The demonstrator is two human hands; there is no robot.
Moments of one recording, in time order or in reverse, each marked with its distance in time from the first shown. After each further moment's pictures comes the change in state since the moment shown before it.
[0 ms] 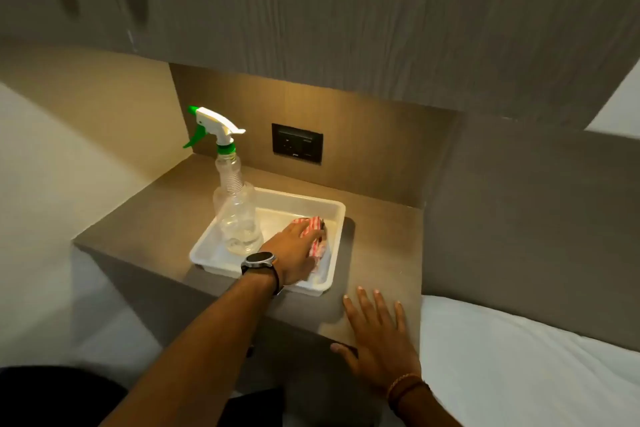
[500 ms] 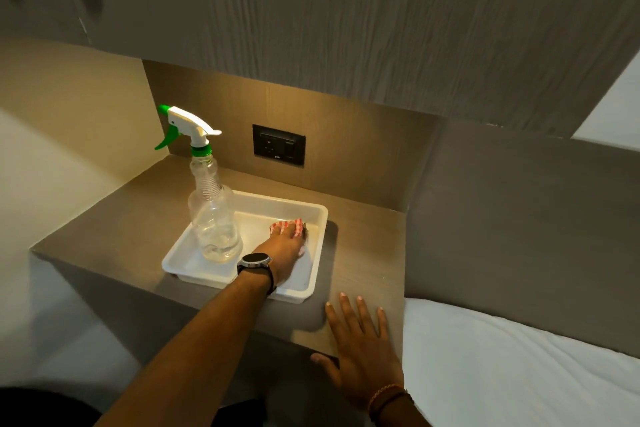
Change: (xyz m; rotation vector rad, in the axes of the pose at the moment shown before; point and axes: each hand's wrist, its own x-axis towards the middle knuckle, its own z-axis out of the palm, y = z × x) left_hand 0.034 0.003 0.024 0.145 -0.091 -0.051; right_hand 0.008 0.004 0.016 0.014 0.060 -0.016
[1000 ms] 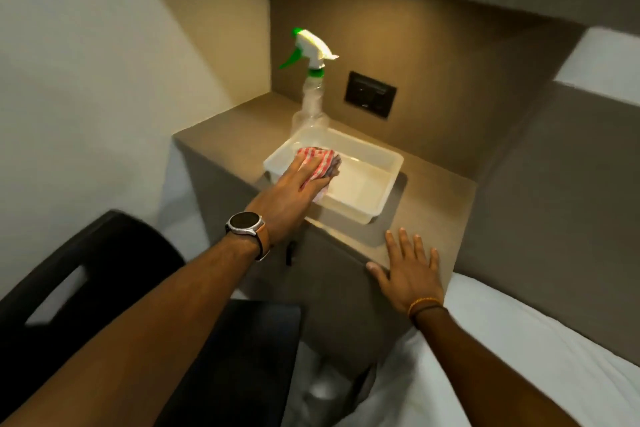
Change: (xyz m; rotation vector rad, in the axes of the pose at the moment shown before) left_hand -0.210 -0.030 -0.017 -0.054 0.473 -0.003; right_hand -0.011 -0.003 -0.005 0.033 0.042 -0.006
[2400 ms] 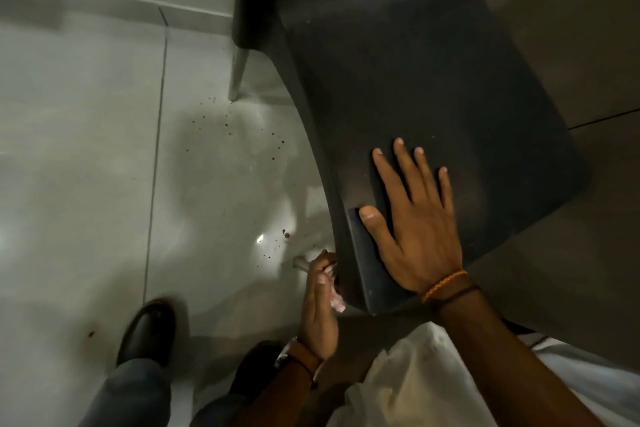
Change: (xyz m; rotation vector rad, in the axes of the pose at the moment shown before) left_hand -0.522 0.188 0.543 -1.531 0.977 -1.761; right_hand -0.153 -0.239 0.452 0.023 -0.245 -1.058
